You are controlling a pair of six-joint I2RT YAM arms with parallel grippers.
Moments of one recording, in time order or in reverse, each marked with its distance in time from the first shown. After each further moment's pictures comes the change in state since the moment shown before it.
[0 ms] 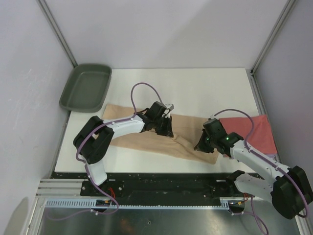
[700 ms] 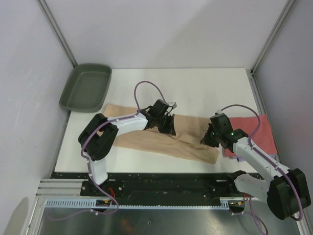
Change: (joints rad) left arm 0.000 0.078 0.088 -0.009 0.024 -0.002; right arm -0.156 0.027 0.050 0.005 0.012 -0.121
